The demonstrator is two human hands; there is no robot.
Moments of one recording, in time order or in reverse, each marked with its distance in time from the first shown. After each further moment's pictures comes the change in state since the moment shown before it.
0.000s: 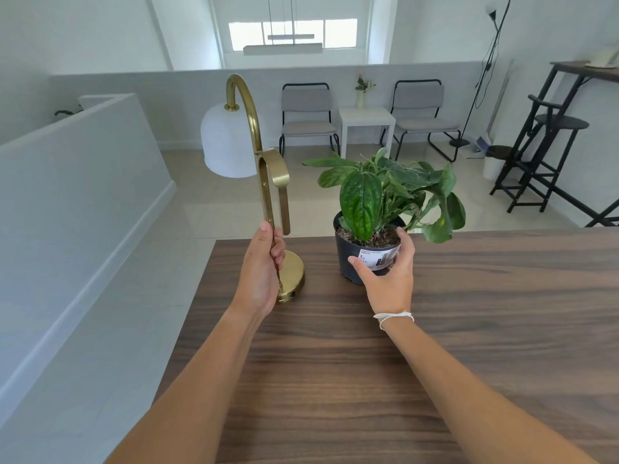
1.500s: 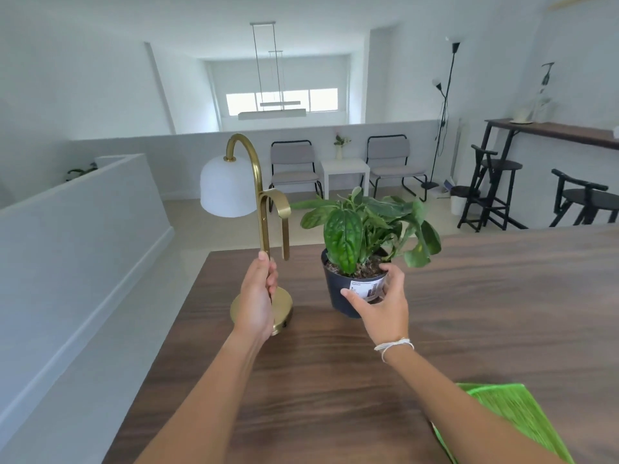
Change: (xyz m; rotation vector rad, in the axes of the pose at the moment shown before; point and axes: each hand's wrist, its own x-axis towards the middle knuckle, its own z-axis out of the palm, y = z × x) left_hand -0.163 0.035 0.064 0.048 0.025 0.121; right_hand -0.112 -0.081 -0.165 -0.002 -0.043 -0.033
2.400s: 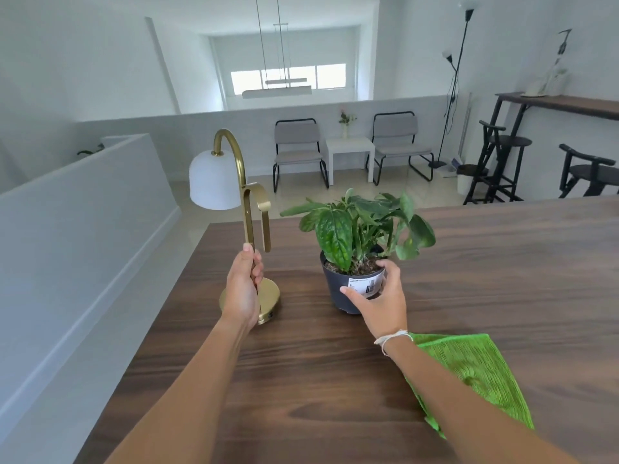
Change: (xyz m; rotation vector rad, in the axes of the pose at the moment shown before) left_hand -0.061 -0.013 -0.004 -0.034 0.083 -0.018; right_hand -0.047 0.025 -0.055 -0.023 -0.086 0.043
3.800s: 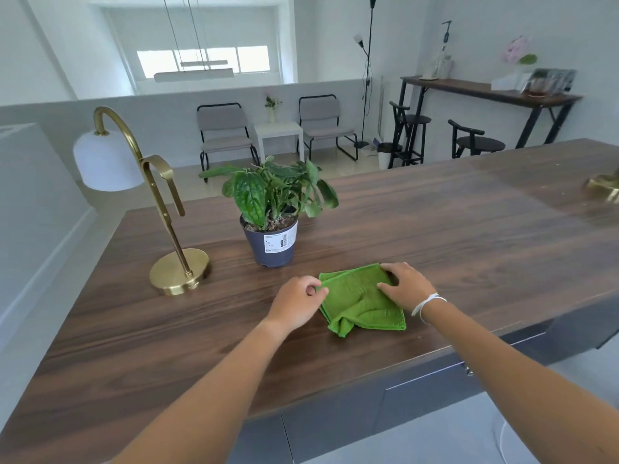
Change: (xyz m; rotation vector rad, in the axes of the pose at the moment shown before) left_hand -0.144 -0.060 0.116 1.037 -0.639 -0.040; right_hand -0.049 0.034 -0.195 -0.789 -0.299 0.234
